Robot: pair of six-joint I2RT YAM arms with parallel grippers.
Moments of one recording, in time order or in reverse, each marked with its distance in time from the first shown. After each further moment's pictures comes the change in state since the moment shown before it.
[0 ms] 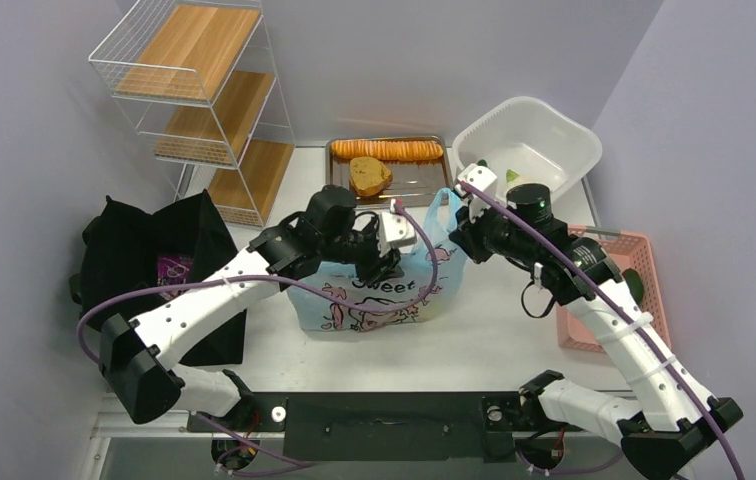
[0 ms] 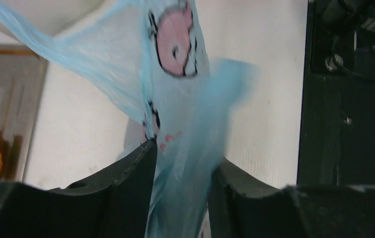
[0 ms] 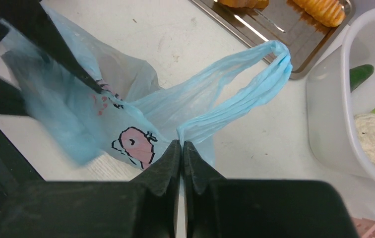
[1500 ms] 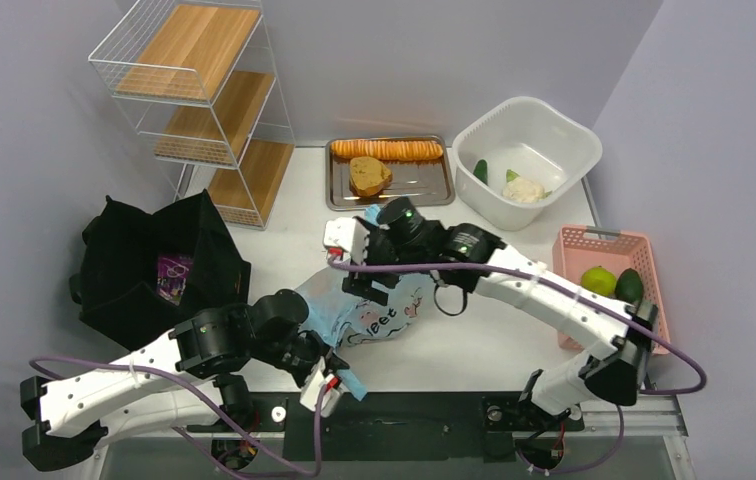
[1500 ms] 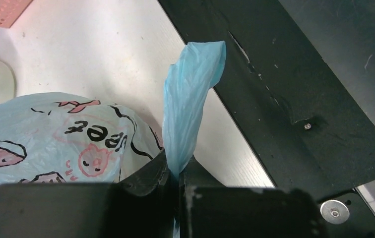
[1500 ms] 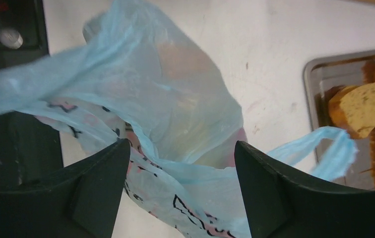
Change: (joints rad) left arm -0.342 -0.590 -0.423 -0.412 -0.017 0.623; right arm 0.470 0.356 0.263 0.016 -0.032 -0.243
